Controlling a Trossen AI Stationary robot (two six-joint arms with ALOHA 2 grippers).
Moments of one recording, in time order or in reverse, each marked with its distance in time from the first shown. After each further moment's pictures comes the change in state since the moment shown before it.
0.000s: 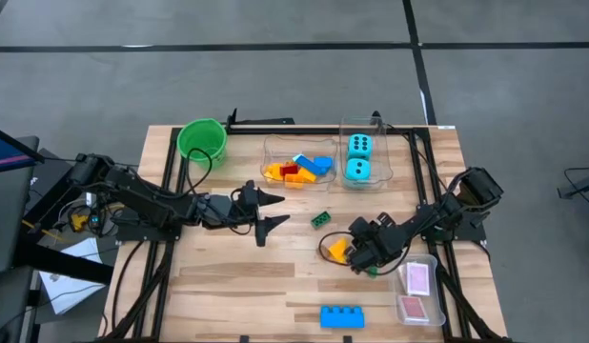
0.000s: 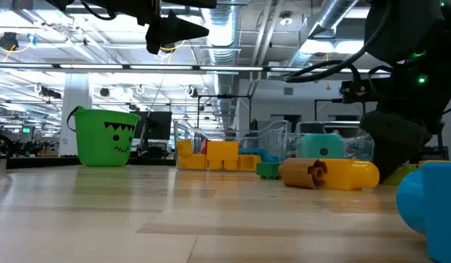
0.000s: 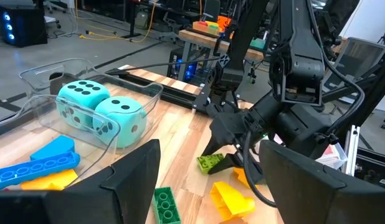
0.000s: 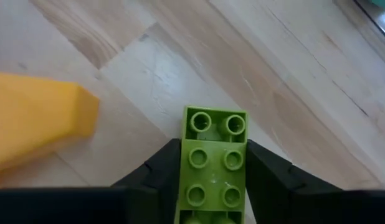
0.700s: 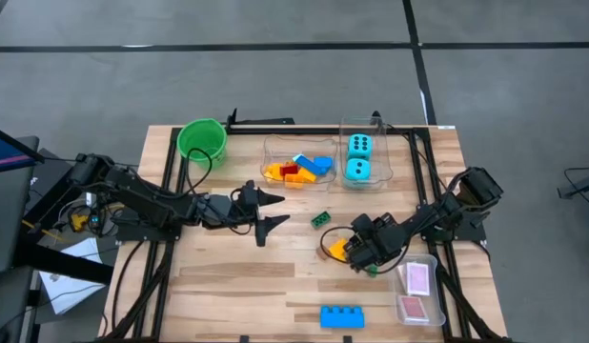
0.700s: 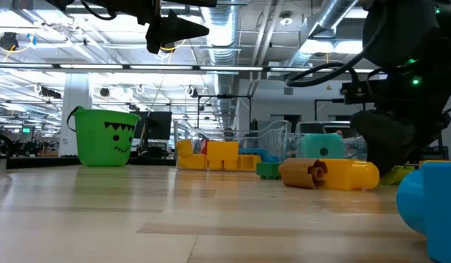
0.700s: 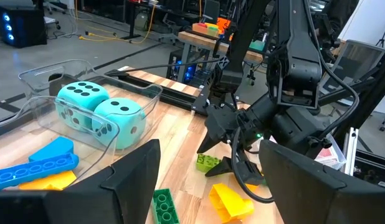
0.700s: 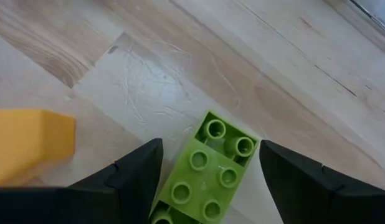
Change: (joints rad) left arm 0.000 0.000 0.000 0.008 0.000 -0.002; right arm -0.005 0.000 0.001 -0.039 -0.007 0.140
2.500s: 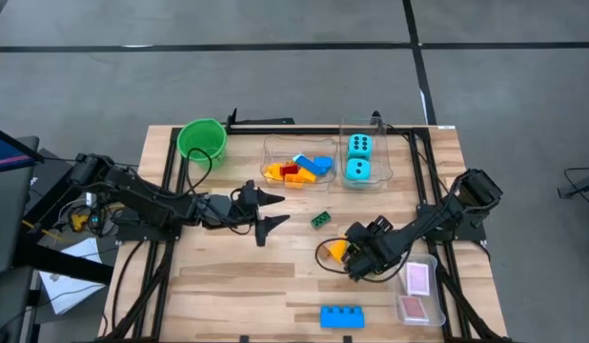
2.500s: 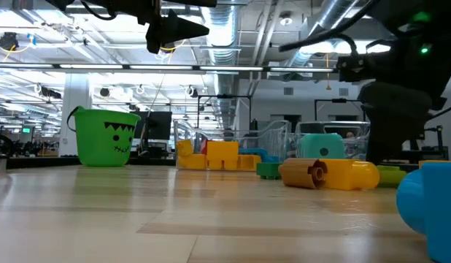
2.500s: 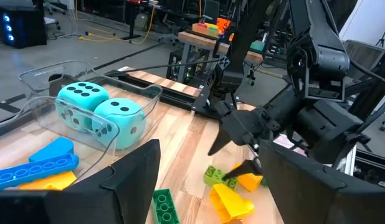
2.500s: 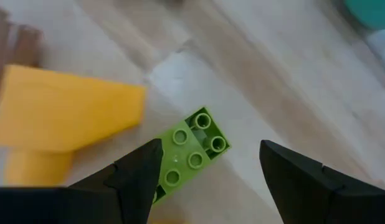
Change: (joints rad) left arm 0.000 0.000 0.000 0.001 0.000 0.002; right arm 0.046 0.012 0.136 -0.100 0.013 -0.128
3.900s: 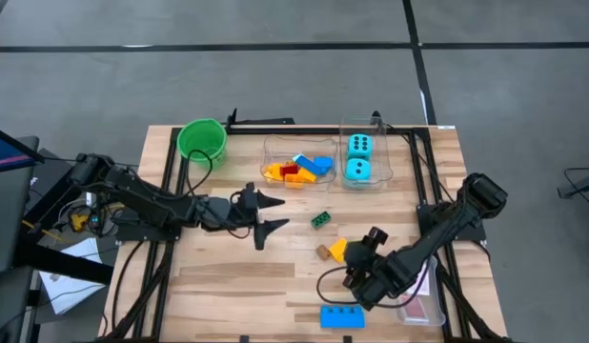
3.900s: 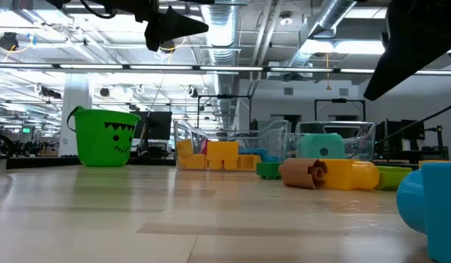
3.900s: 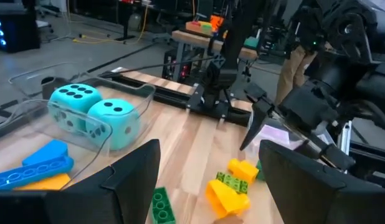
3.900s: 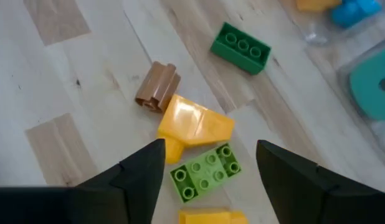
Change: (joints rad) left arm -0.013 0.000 0.000 -0.002 0.002 0.027; right arm 0.175 -0.002 0.222 -0.098 0.160 -0.130
